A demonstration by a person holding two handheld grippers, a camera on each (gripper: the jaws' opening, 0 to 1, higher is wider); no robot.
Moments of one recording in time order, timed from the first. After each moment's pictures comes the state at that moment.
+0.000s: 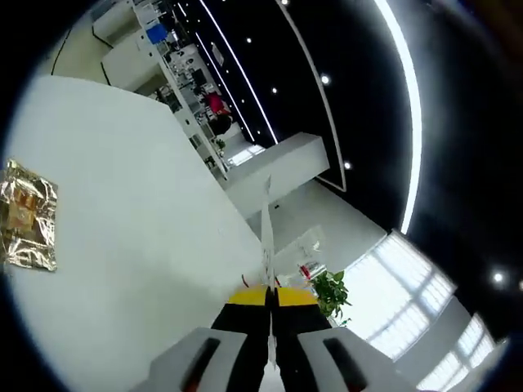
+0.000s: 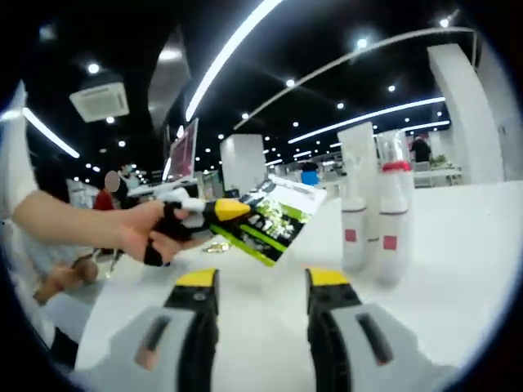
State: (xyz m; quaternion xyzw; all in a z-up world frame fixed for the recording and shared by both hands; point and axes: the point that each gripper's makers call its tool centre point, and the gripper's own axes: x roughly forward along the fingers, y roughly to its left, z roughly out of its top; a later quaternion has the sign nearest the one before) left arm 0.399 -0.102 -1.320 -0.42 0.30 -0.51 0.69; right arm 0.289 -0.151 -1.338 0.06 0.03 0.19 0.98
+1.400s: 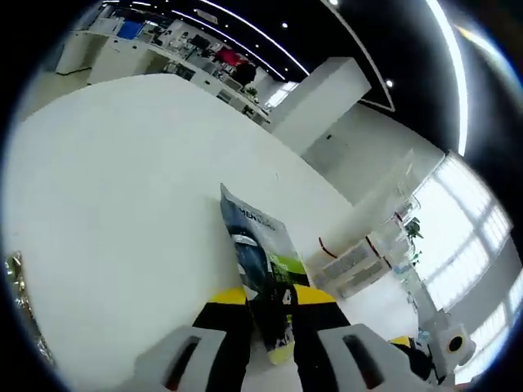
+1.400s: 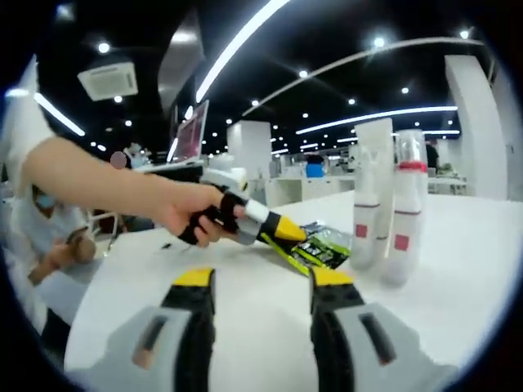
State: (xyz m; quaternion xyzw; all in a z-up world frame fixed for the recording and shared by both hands) left arm 0.420 -0.142 -1.389 -0.18 0.41 -0.47 0.76; right arm 0.291 -0.141 -1.350 0.02 0.05 0.21 0.98
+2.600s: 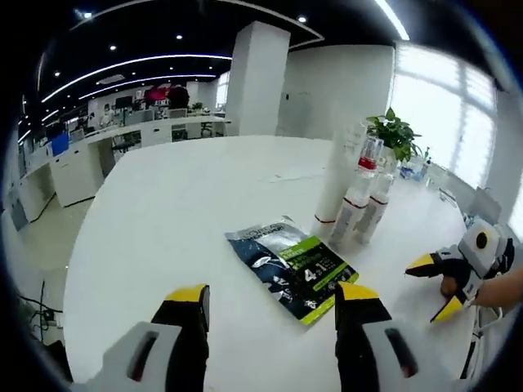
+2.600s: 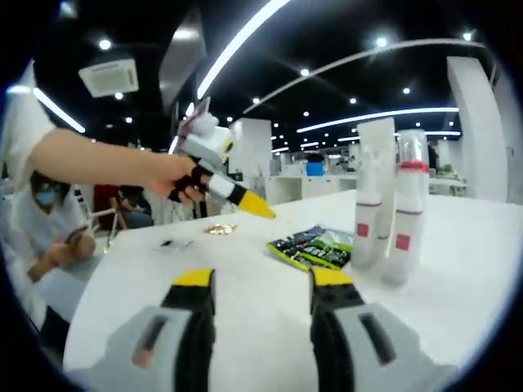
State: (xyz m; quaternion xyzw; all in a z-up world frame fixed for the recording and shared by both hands) left arm 0.446 -0.071 -1.350 0.10 0.30 -0.51 0.80; right arm 0.290 -0.139 -1.351 0.01 0.05 0.21 0.98
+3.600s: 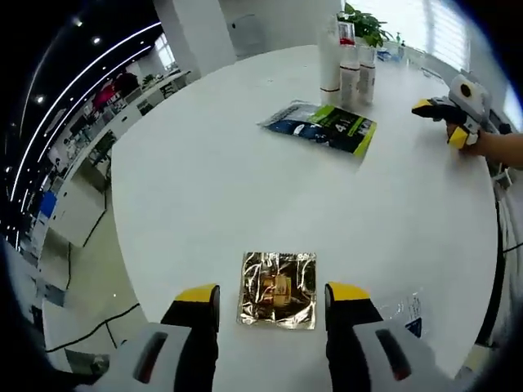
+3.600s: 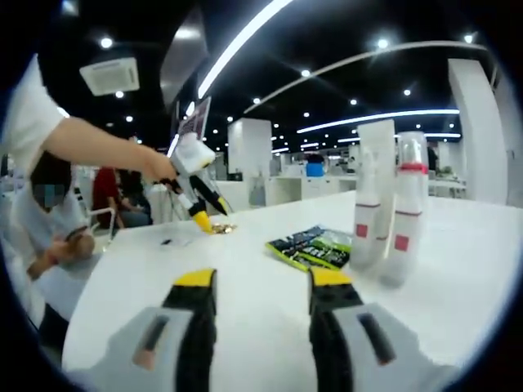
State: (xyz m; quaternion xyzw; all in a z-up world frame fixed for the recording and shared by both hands) left arm 0.473 0.049 -1.398 0.36 0.35 -0.51 0.70; right arm 0.290 -0.140 -1.351 0.01 0.05 0.21 0.98
